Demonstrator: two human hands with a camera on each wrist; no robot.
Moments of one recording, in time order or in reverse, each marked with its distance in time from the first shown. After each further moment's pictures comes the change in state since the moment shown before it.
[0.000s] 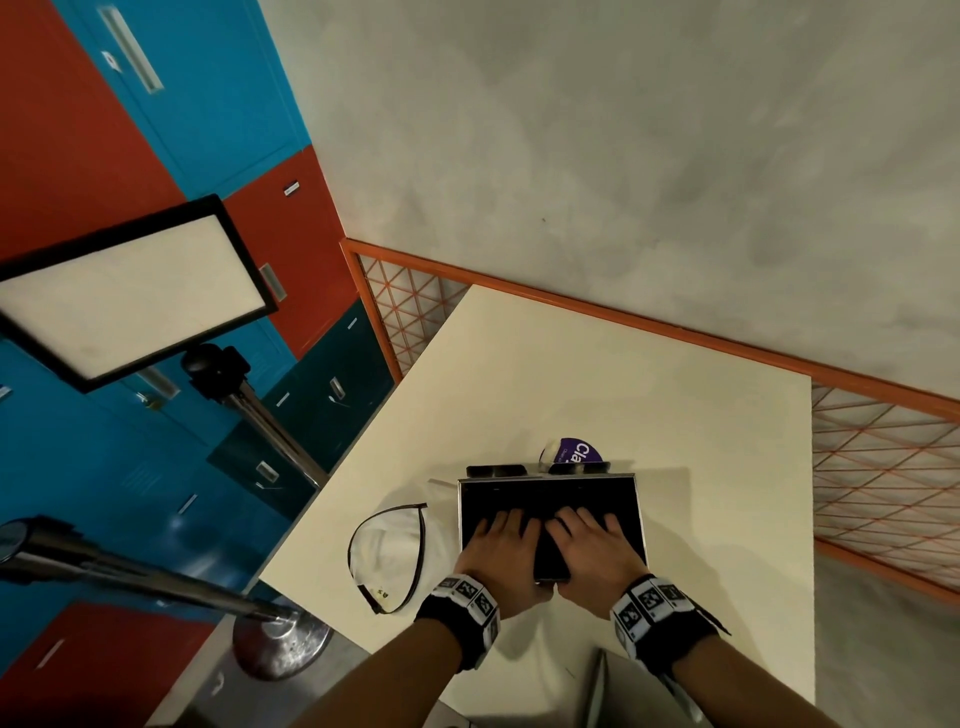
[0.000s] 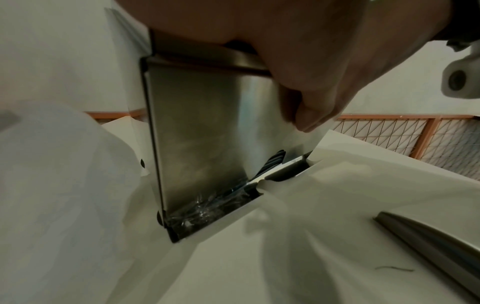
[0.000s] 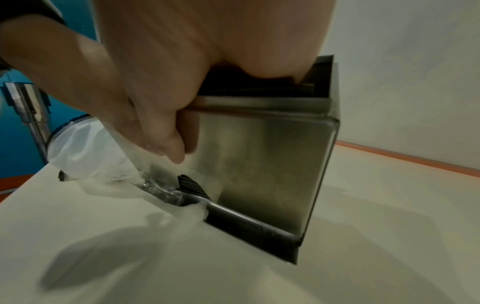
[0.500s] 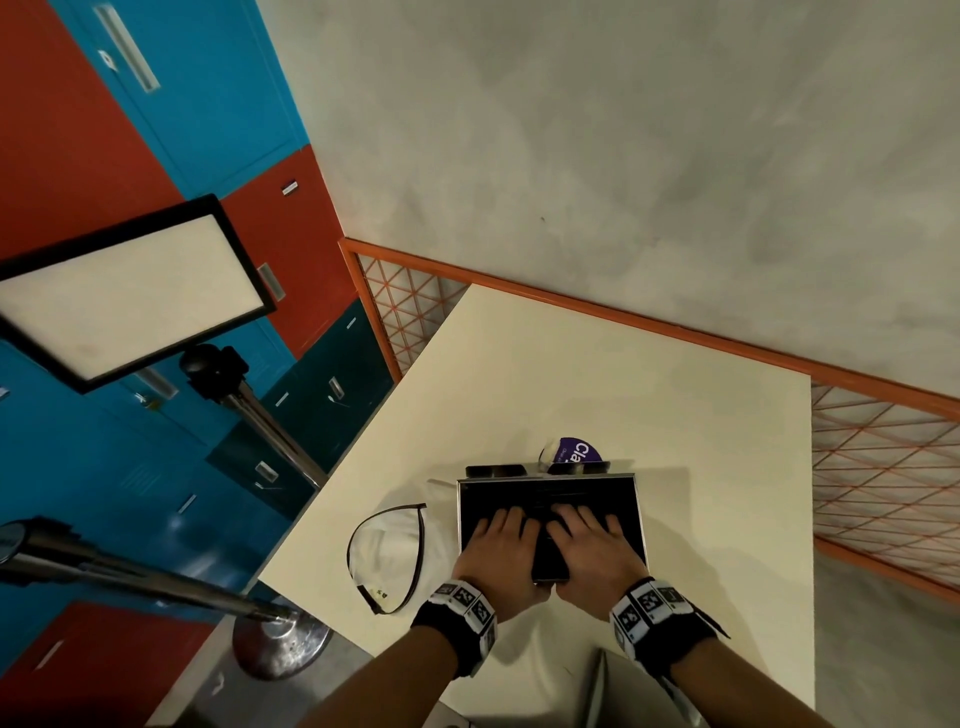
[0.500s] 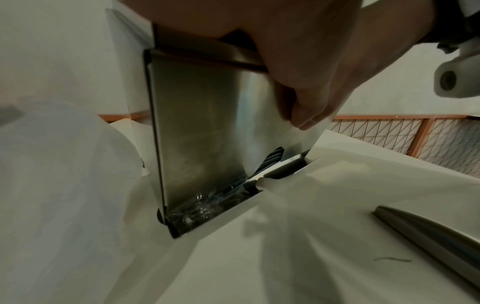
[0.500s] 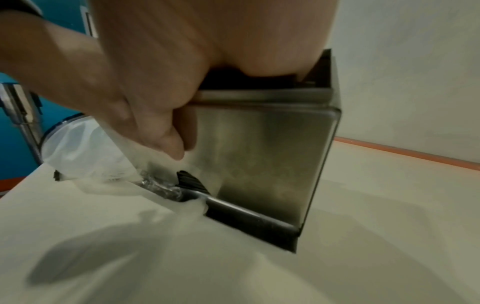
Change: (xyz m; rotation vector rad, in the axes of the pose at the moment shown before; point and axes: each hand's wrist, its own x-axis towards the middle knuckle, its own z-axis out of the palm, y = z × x) left_hand -0.002 0.000 -0.001 0.013 0.003 0.004; right_hand -0.001 0.000 0.002 -0.004 -0.006 0.013
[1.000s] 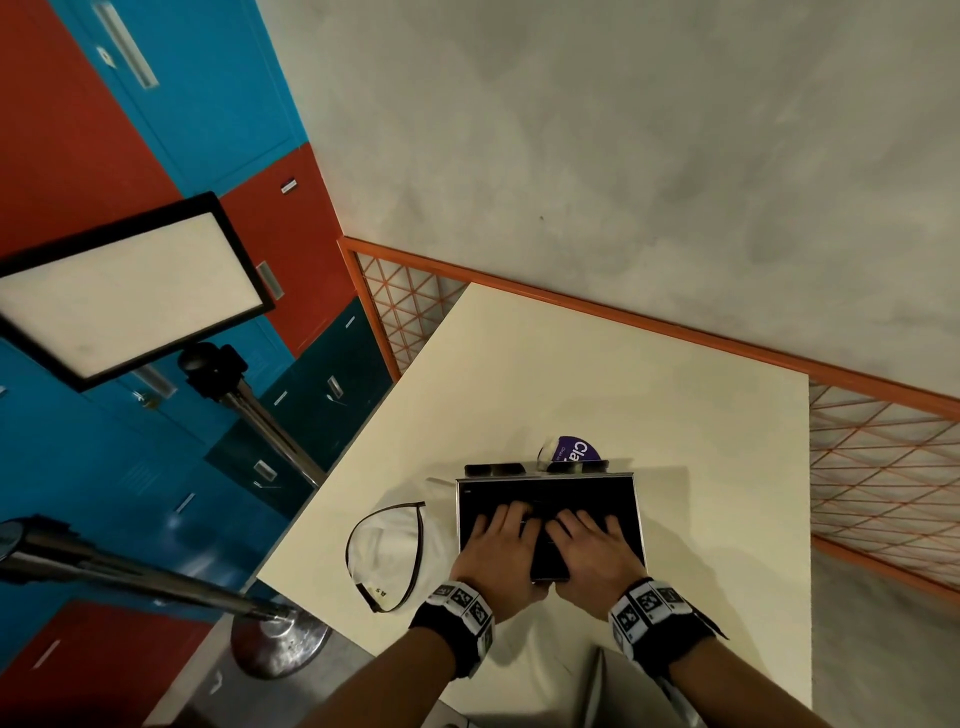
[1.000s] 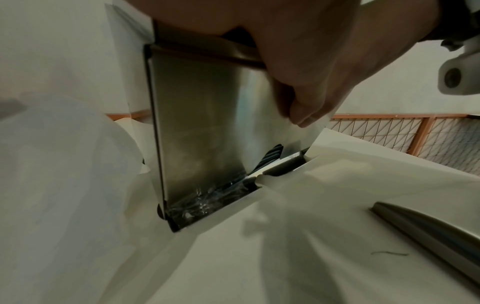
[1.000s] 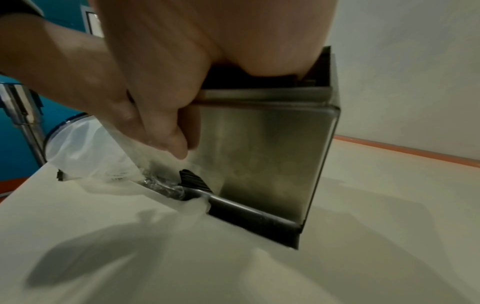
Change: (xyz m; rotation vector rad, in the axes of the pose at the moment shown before) left_hand -0.002 -0.001 0.003 -0.002 0.033 0.015; right_hand -0.002 -0.001 0.006 0.037 0.075 -0.001
